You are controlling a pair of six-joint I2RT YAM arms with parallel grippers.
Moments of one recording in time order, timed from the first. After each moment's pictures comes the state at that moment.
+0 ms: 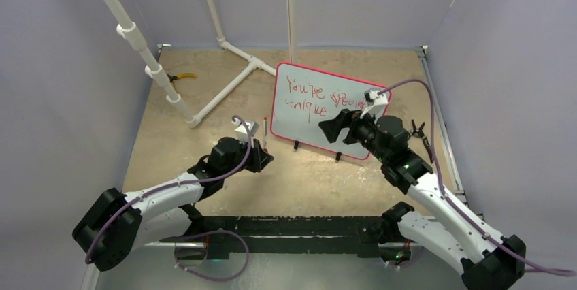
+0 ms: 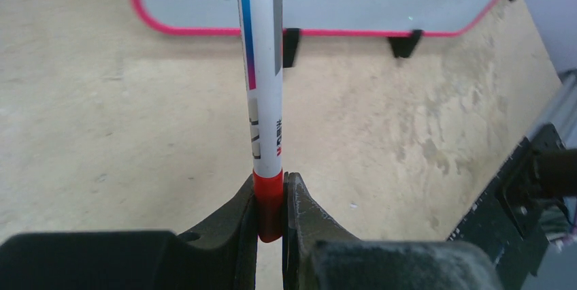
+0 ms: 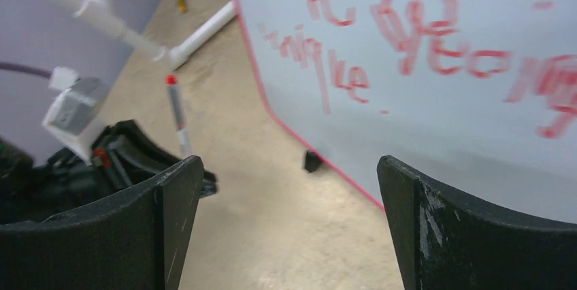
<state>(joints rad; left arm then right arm) -0.73 1.06 0.31 0.34 0.11 -0.49 0.59 0.81 0.64 -0.03 -0.03 0.50</state>
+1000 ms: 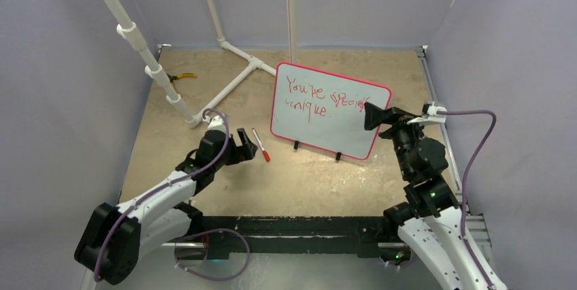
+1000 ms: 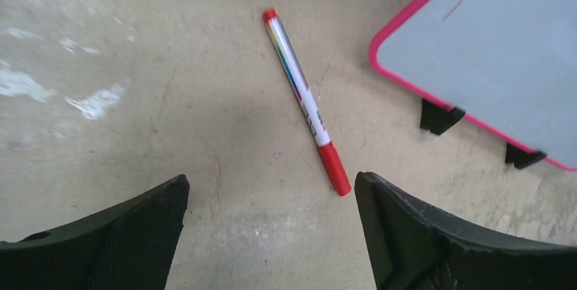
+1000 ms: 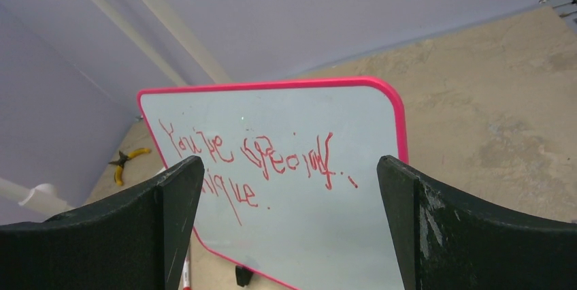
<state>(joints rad) -0.46 1.04 0.33 0.09 -0.04 -0.64 0.38 0.47 0.60 -0.05 0.28 0.43</state>
